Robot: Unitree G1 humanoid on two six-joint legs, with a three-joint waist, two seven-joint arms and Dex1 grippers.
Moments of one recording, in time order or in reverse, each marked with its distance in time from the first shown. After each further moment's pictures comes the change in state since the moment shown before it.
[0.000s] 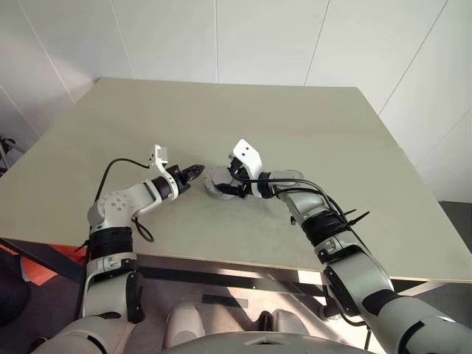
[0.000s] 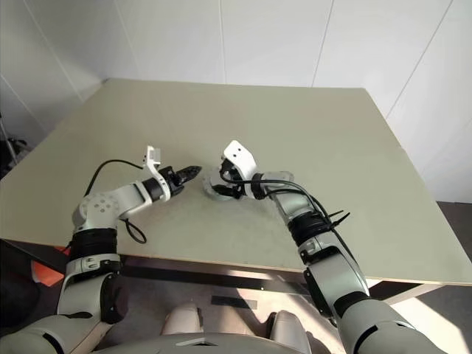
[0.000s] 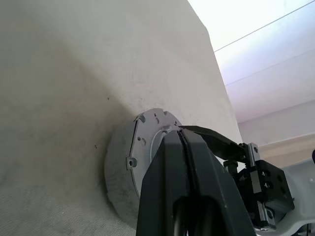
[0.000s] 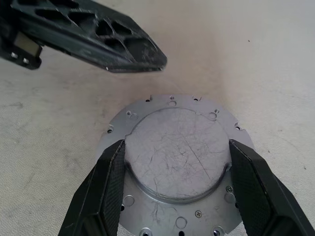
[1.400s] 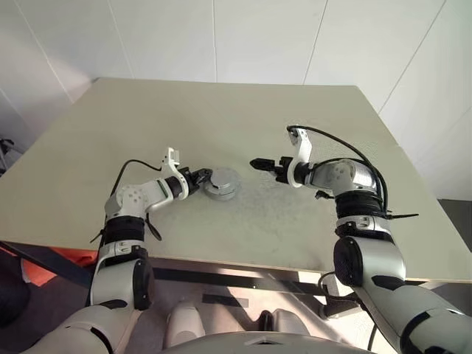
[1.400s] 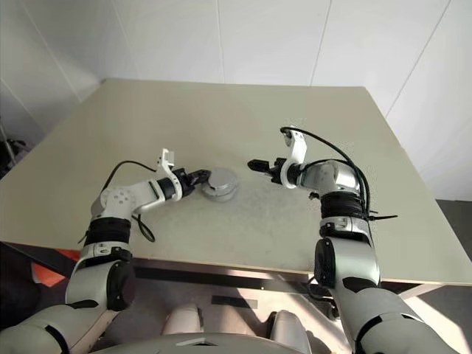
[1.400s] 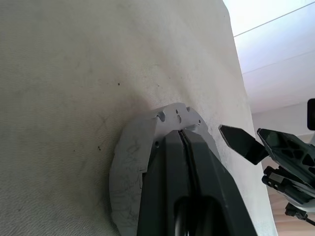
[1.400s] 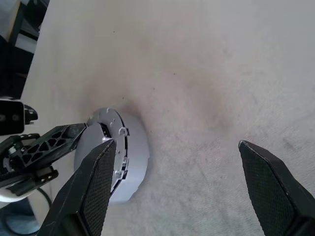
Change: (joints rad) left arm -0.069 0.012 -0.028 0.140 0.074 -0.030 -0.004; right arm -0.115 -0.051 -0.604 -0.009 0.376 0.909 -0.314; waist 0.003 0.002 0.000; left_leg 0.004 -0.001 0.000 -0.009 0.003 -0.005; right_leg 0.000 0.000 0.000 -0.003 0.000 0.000
